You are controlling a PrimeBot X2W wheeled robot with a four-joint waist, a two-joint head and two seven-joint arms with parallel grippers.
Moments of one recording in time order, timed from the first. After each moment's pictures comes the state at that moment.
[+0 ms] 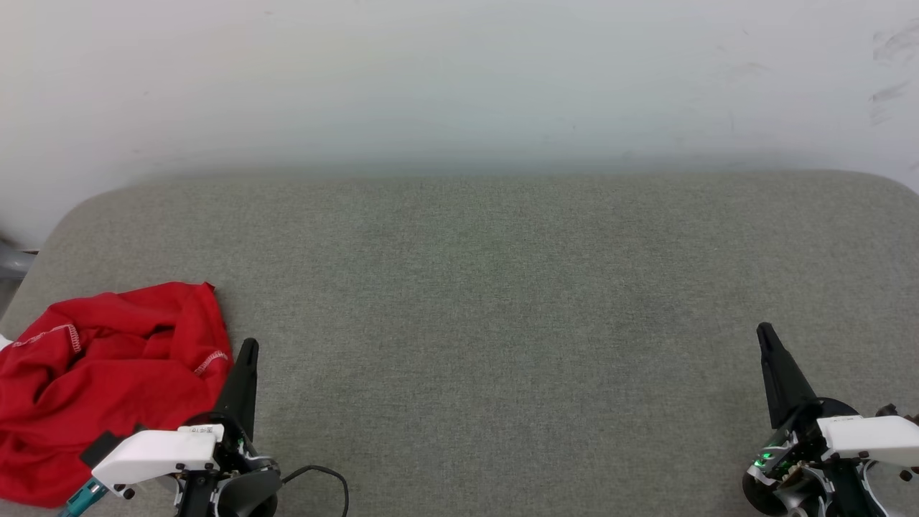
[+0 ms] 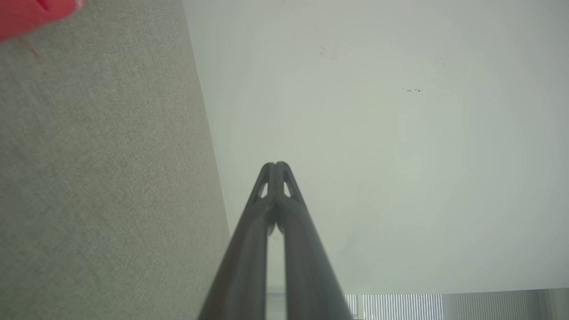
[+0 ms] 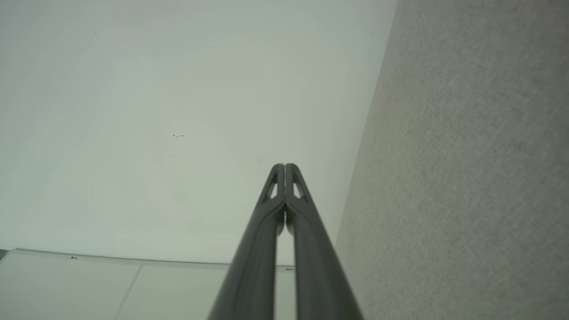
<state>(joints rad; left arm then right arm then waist) -0.11 0.05 0.11 0.25 -1.61 -0.13 0.11 -0.10 -0.05 -0.11 0.25 1.61 0.13 0.11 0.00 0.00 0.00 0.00</state>
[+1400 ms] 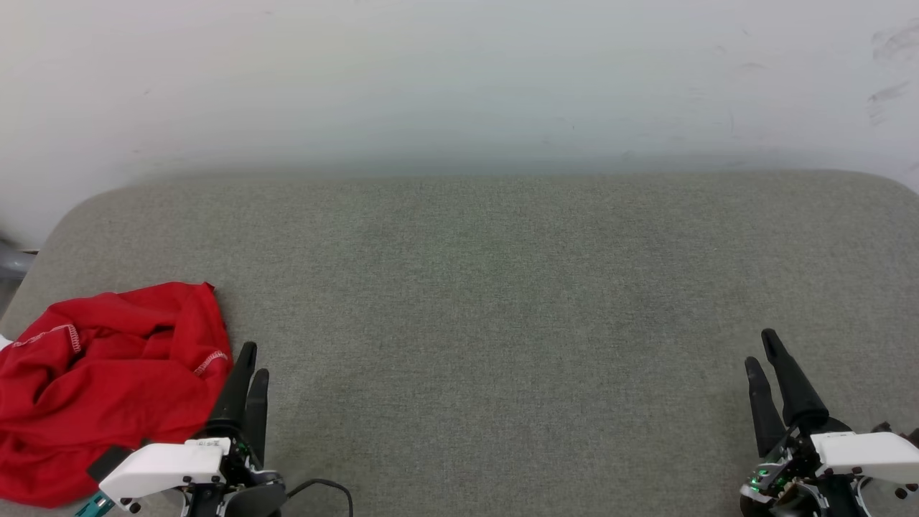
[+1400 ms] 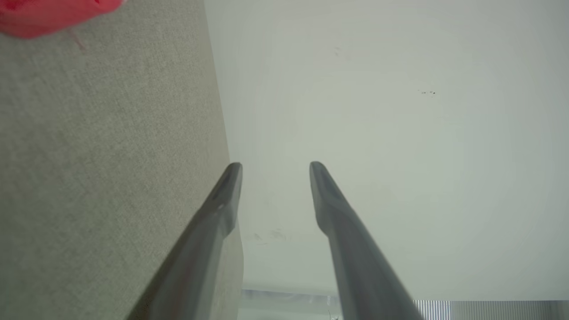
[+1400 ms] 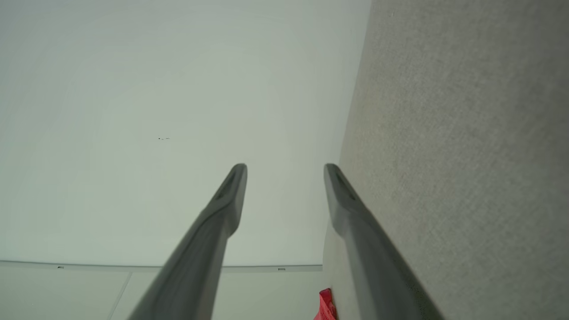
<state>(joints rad) -0.08 0.05 0.10 0.26 -1.61 -0.13 0.11 -0.07 -0.05 -0.11 0.27 1.61 0.13 0.11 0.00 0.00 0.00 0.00</state>
